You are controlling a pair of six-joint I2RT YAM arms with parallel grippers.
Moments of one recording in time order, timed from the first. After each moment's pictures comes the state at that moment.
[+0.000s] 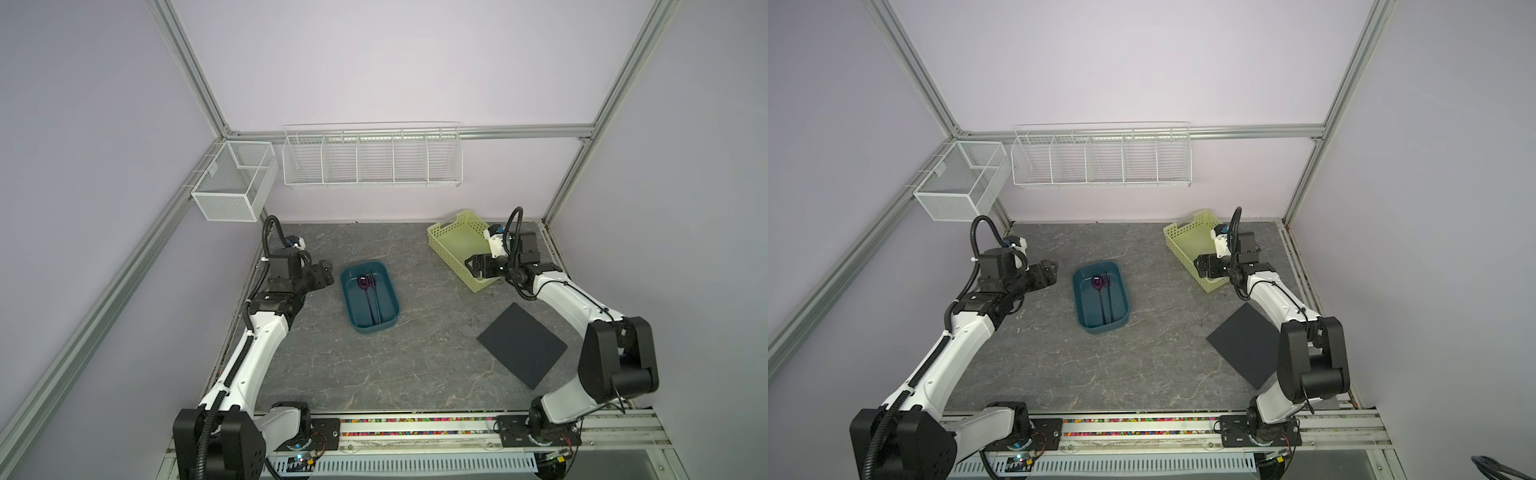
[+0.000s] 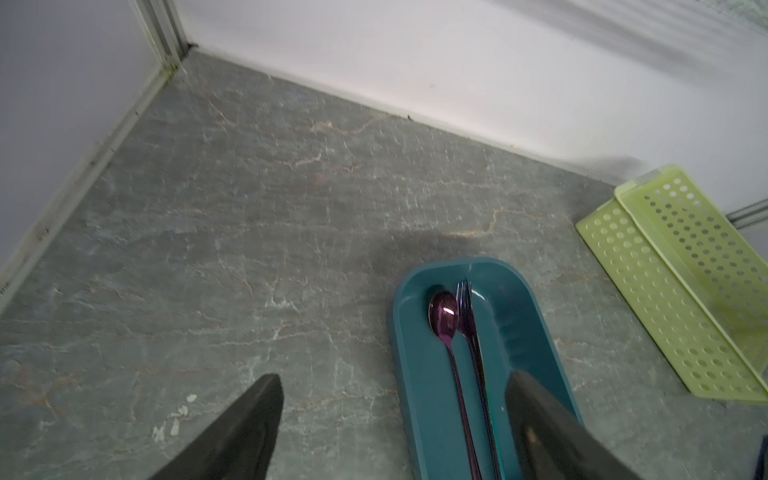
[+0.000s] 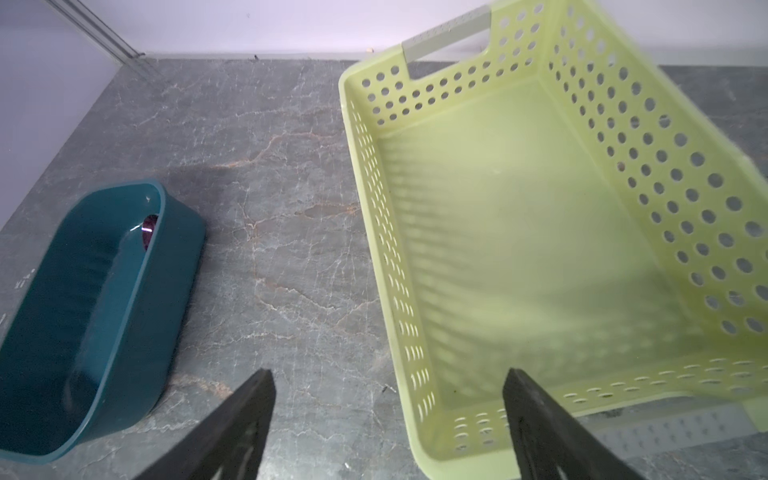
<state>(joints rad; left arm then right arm) -0.11 1.18 0.93 -0.38 0.09 -0.30 0.16 1.59 1.13 -0.30 -0.32 0.06</state>
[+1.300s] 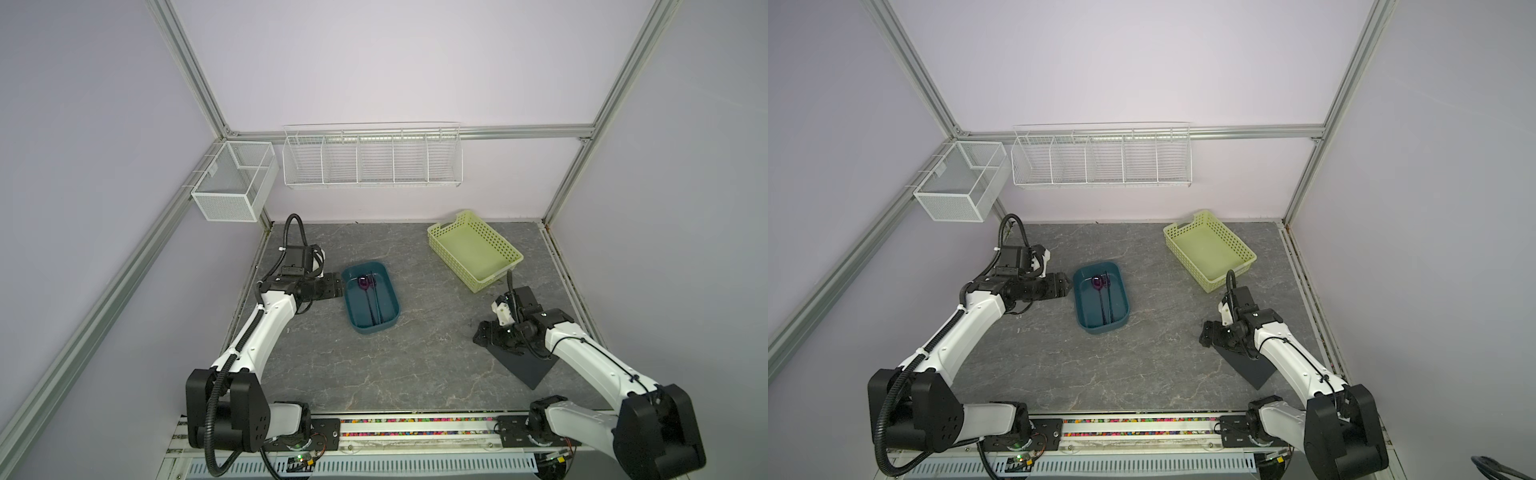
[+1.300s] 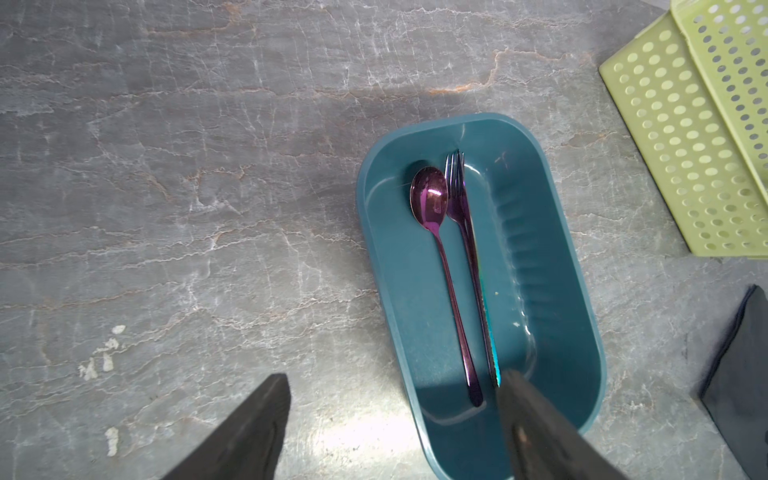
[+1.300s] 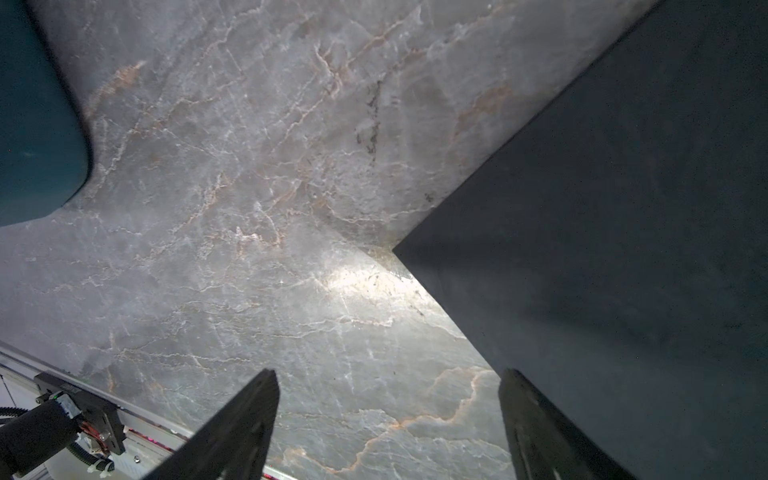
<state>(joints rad) -0.14 1.34 1.04 -0.63 0.21 -0.22 0.26 1.18 0.67 -0.76 -0.28 0.41</state>
